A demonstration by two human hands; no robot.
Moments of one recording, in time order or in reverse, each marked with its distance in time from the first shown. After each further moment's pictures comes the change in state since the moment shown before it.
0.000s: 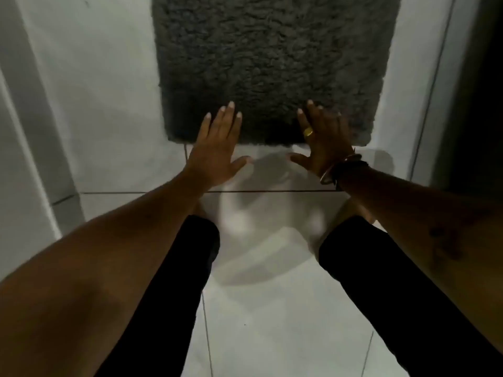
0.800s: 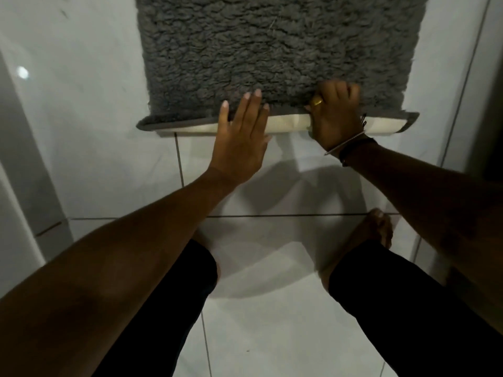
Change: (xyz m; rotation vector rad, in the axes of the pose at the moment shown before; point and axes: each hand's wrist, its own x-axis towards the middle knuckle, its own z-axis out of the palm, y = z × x) left_hand 0.085 0.010 0.038 0.185 0.225 -0.025; right_hand 0.107 0.028 0.005 -0.043 0.397 0.011
